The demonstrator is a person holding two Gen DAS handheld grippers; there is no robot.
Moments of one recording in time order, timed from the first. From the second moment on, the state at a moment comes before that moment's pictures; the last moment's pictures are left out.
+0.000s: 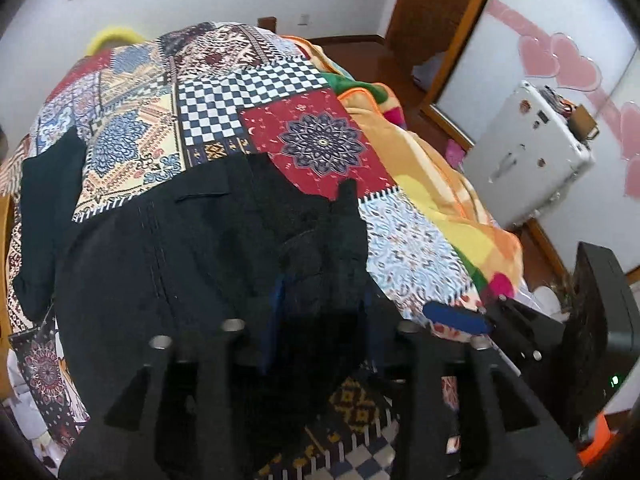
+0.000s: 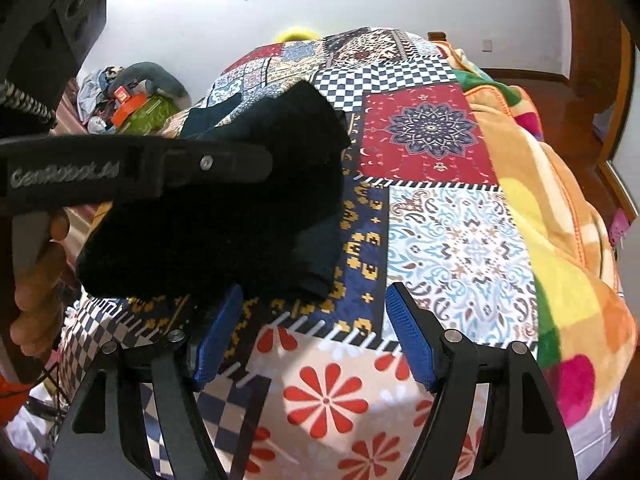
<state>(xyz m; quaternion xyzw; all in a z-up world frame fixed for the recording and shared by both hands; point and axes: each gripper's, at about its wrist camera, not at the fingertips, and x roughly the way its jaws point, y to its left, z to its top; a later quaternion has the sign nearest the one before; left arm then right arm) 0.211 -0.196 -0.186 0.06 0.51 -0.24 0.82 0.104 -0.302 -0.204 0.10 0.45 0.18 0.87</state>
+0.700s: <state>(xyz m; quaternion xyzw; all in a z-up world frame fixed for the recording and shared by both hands) 0.358 -0.048 -0.231 0.11 0.53 -0.05 0.84 0.116 -0.289 -0.168 0.12 0.41 0.17 0.89</state>
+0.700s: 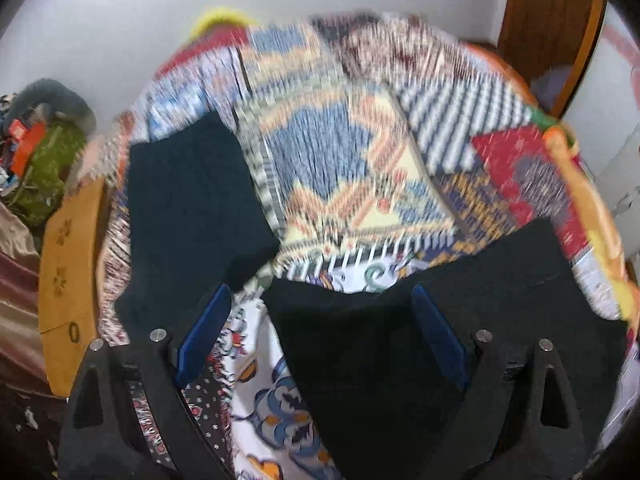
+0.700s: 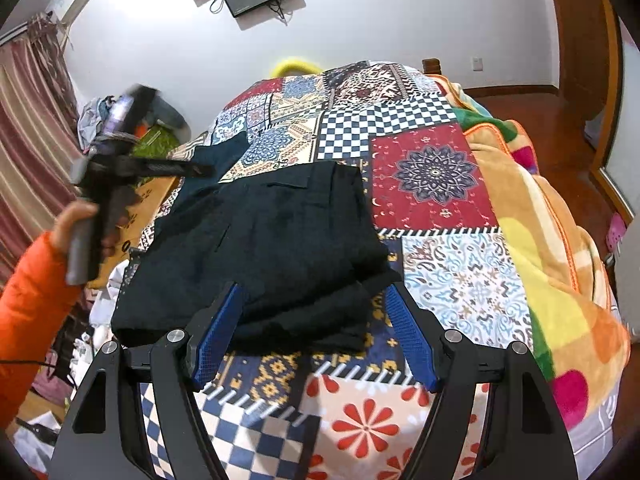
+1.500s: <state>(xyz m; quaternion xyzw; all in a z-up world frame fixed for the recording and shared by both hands) 0.186 0.071 -0.252 0.06 0.53 0.05 0.84 0.116 -0.227 -0.156 0.05 0.41 0.23 0.88</state>
